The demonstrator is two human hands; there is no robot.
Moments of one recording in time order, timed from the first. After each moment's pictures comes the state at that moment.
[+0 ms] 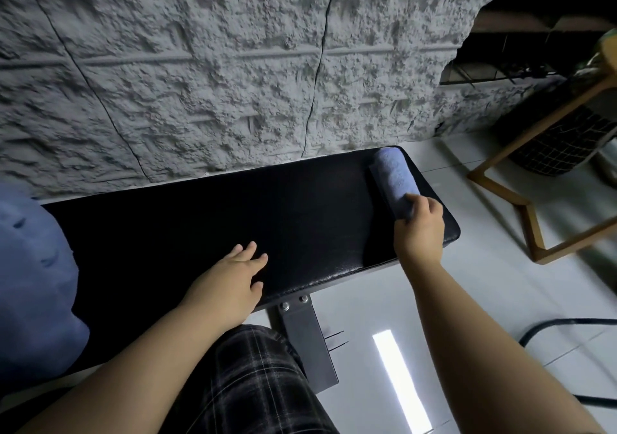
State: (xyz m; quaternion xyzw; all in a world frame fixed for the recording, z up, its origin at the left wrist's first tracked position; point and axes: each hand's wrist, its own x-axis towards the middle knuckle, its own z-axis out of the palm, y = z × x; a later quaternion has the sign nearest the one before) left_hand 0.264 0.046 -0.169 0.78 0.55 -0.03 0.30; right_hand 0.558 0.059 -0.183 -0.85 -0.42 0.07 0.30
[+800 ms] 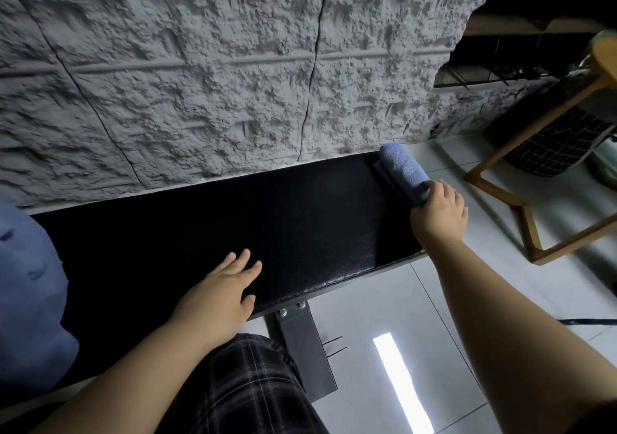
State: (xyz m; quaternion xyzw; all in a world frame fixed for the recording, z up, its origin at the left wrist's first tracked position) left_hand 0.259 0.043 -0.172 0.79 0.53 -0.04 0.28; right_hand 0.607 0.080 -0.169 -0.88 -0.45 0.00 0.16
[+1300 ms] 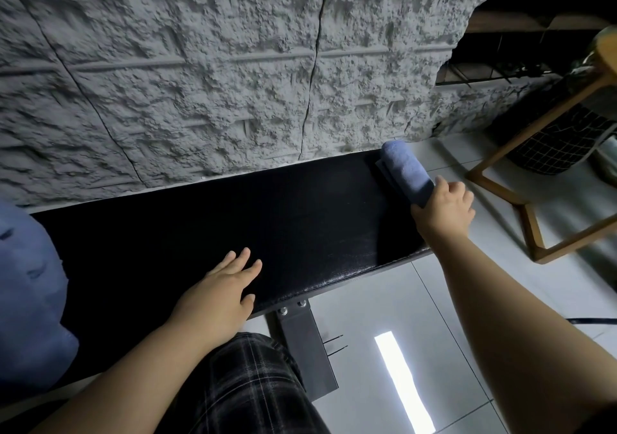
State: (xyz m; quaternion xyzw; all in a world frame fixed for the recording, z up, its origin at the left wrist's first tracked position) left_hand 0.258 0.040 -0.170 0.79 0.54 -0.04 0.28; right_hand 0.608 0.082 -0.160 -0.90 -0.43 0.00 0.10
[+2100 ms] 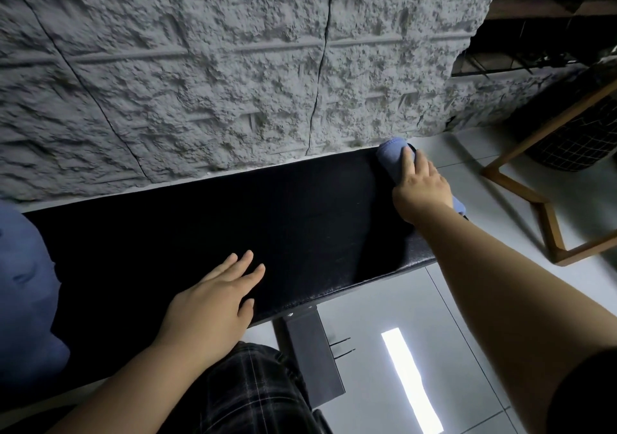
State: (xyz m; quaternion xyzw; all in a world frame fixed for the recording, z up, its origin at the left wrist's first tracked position) left_hand 0.258 0.037 -0.169 0.82 0.54 -0.02 0.19; right_hand 0.593 0.138 -0.177 -0.82 -0.57 0.02 -0.01
